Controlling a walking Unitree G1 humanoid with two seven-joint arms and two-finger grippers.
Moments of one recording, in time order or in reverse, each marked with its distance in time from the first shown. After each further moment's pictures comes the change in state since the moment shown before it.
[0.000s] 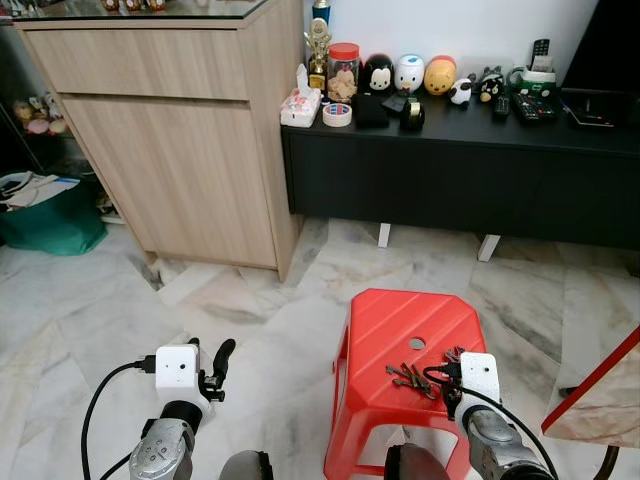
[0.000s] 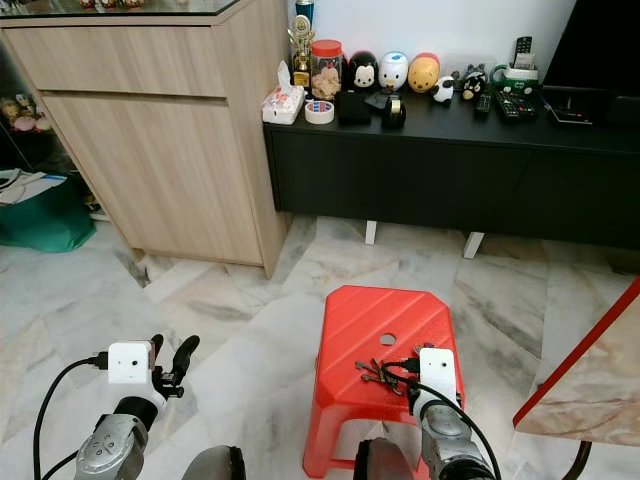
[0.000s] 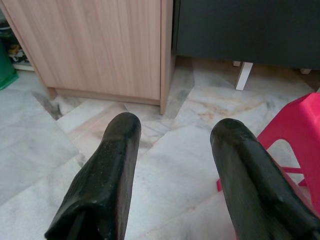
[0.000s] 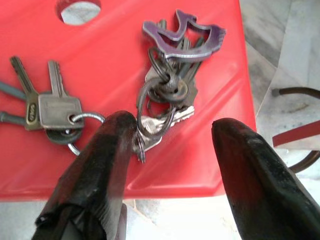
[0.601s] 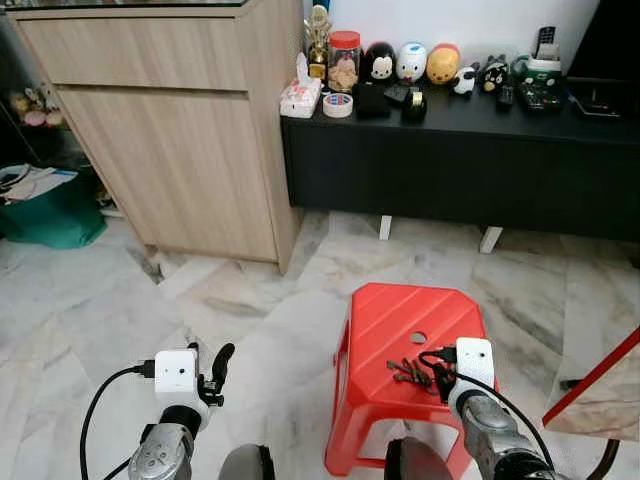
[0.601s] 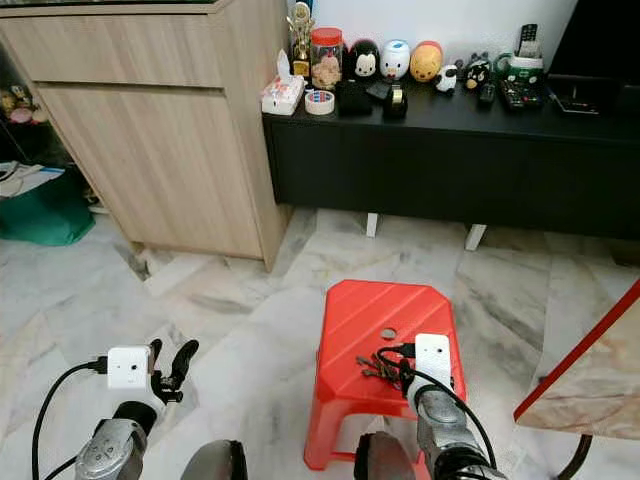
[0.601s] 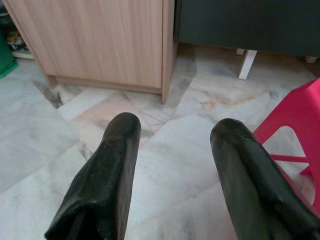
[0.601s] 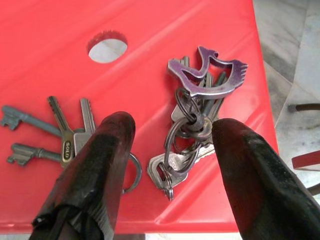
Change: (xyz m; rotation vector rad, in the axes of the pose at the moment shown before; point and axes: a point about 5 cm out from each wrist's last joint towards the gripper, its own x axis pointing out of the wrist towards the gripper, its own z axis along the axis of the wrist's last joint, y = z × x) left arm -0.004 0.000 -0.004 -0.003 0.015 0.009; right arm 0.002 0.009 0.021 0.029 -0.084 0.057
